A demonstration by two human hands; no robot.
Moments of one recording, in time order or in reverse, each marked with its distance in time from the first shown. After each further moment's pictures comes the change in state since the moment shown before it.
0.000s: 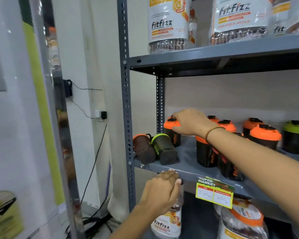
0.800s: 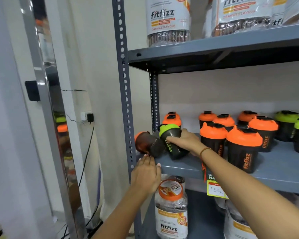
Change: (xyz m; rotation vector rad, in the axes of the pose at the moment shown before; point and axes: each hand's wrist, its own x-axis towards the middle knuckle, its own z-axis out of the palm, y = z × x) left_hand 0.039 -0.092 -0.001 0.108 -0.109 -0.200; right_hand 0.012 -0.033 0.111 0.800 -0.058 0.640
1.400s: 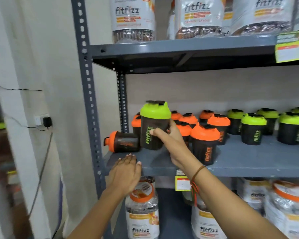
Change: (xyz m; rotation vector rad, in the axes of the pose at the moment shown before) left_hand 0.019 0.018 0.011 -0.047 0.015 0.124; right_hand -0.079 -0.002 -0.031 0.955 0.164 -0.338
